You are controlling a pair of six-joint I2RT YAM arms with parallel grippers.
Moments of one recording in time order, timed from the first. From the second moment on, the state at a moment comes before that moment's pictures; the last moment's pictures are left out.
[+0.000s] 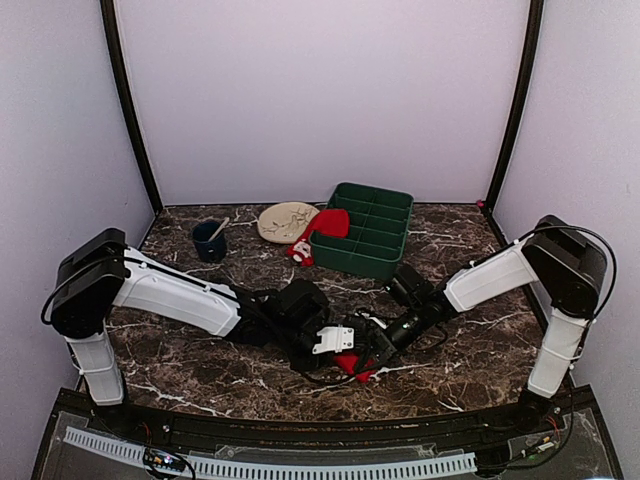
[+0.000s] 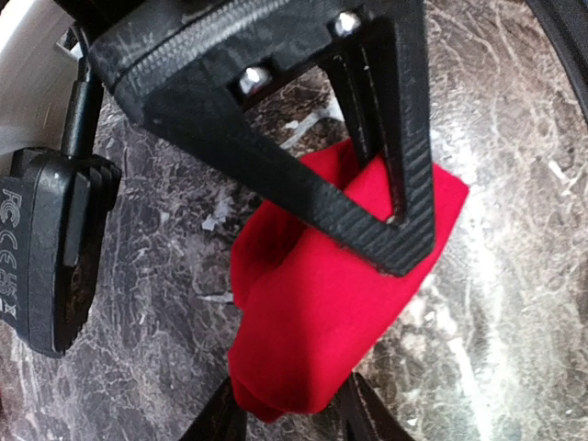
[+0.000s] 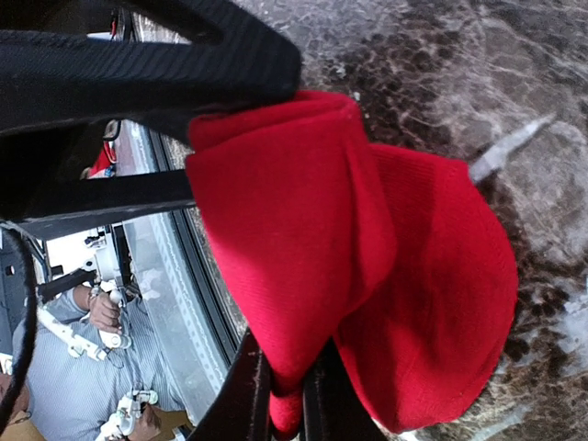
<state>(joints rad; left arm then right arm) -1.11 1.85 1.05 -0.12 0.11 0.56 0.78 1.82 0.82 -0.16 -0.91 0.31</state>
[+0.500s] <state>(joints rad) -1.13 1.74 0.93 0.02 -0.05 0.65 0.78 1.83 0.82 -0.19 -0.94 0.27</state>
